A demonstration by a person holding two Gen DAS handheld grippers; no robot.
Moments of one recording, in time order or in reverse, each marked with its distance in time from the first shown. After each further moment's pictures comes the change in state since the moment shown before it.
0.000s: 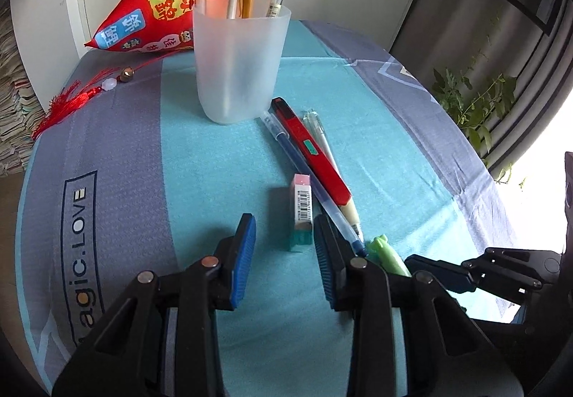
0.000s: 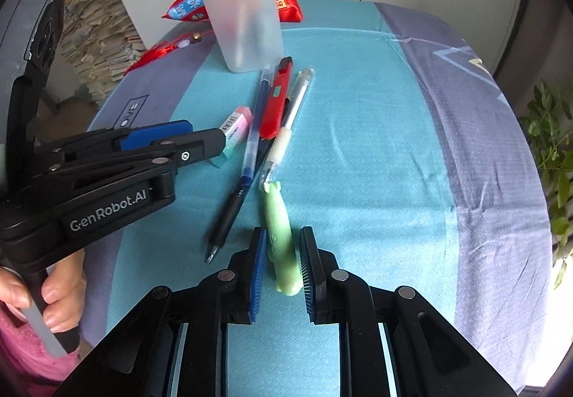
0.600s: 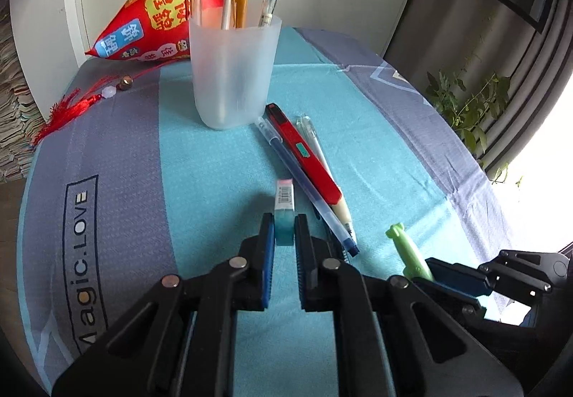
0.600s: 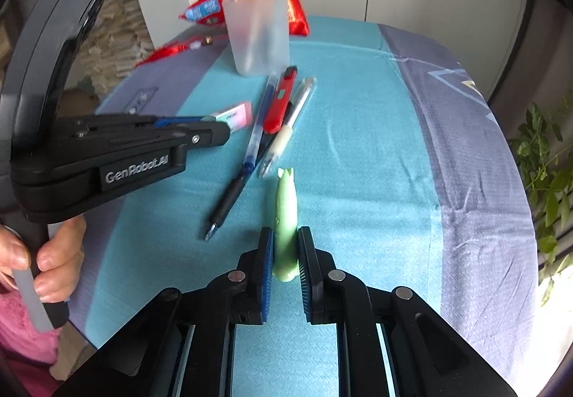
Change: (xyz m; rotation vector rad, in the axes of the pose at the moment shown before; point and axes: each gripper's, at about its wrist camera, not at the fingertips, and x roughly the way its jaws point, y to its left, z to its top) left arm -0.013 -0.002 -0.003 0.014 -0.052 -0.008; right arm -0.020 0.002 -0.019 -0.059 -0.091 -0.019
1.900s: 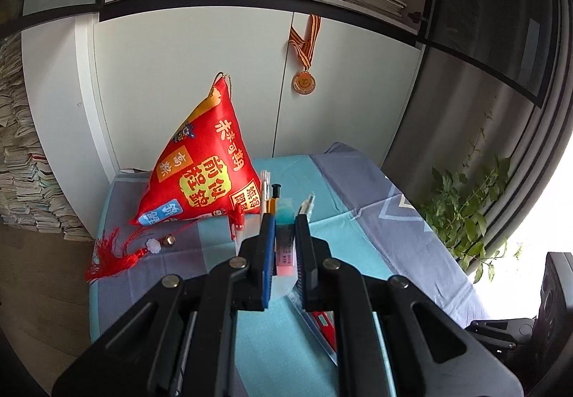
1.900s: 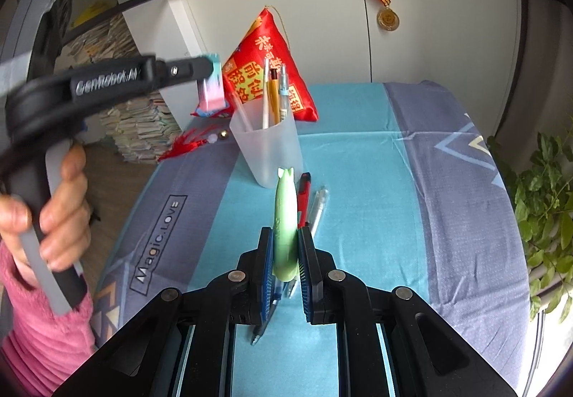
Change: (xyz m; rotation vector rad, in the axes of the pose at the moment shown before) left arm -0.065 0.020 0.127 0.005 -0.272 0.043; right arm -0.032 -0.012 0.086 0.092 -0.128 0.113
